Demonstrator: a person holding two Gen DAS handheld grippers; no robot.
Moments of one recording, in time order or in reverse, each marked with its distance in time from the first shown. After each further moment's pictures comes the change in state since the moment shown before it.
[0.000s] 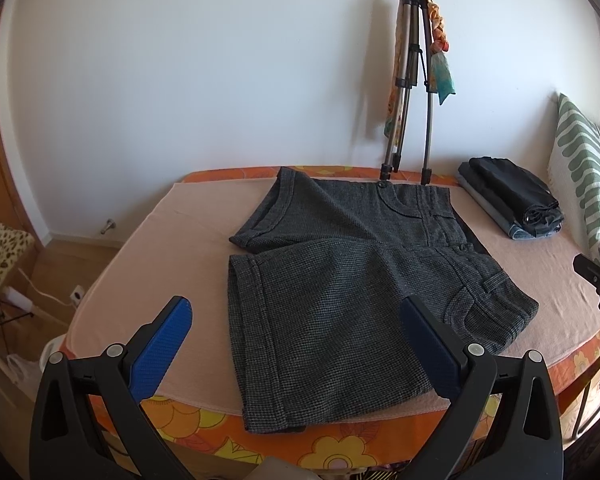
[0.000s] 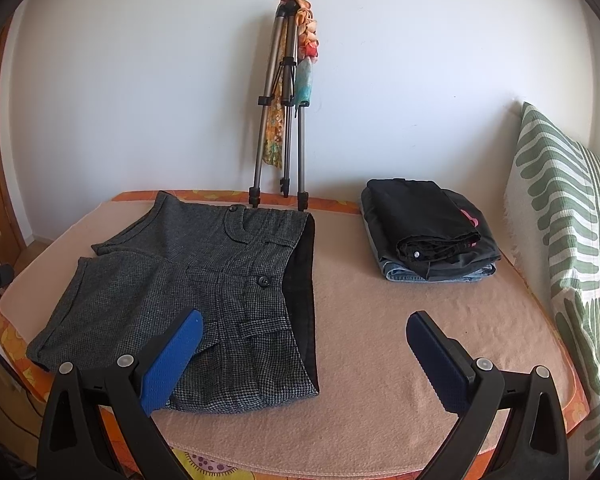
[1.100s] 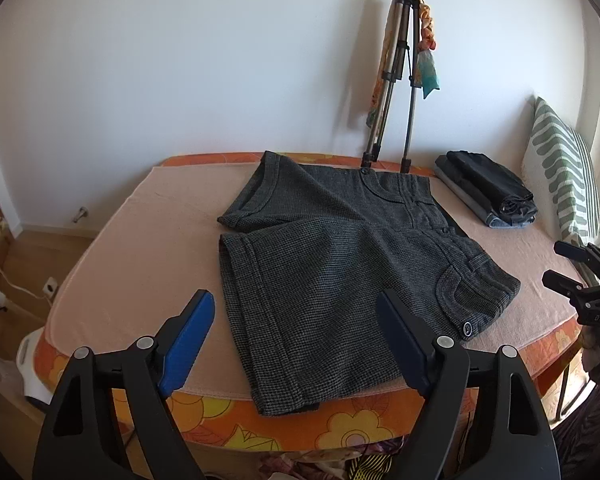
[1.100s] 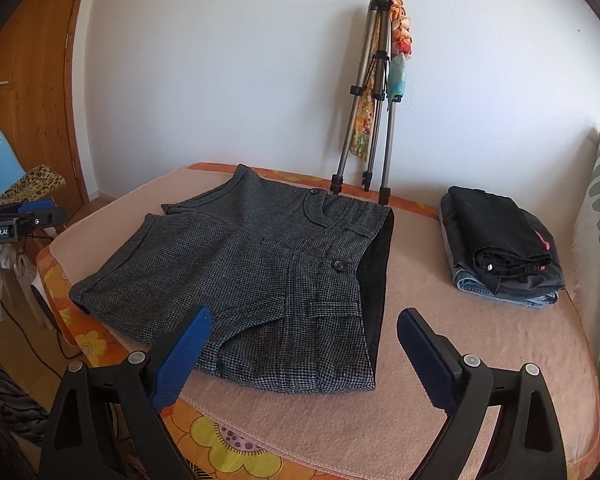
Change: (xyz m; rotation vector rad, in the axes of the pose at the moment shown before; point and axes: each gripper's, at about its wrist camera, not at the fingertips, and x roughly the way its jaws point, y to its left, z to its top) left arm 0.002 0.038 -0.022 0.000 0.035 -0.136; right arm 0.012 0.024 -0.020 -0.214 0.031 0.280
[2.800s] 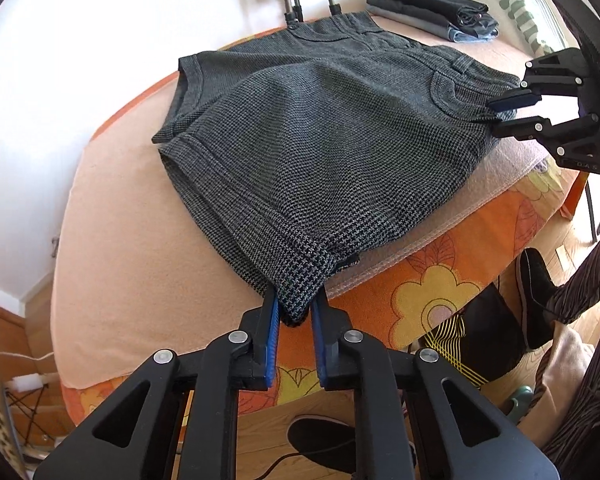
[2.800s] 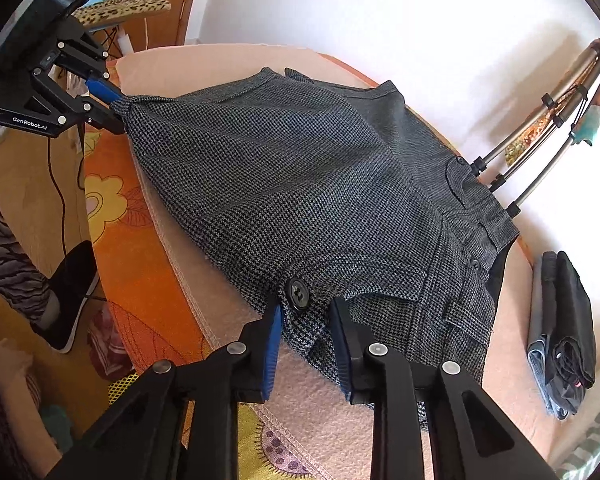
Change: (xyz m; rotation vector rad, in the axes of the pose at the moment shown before) left arm 0.053 -0.009 -0.050 0.440 0.358 -0.052; right arm 0.084 0.097 -0.023 -0.486 0.253 0.140
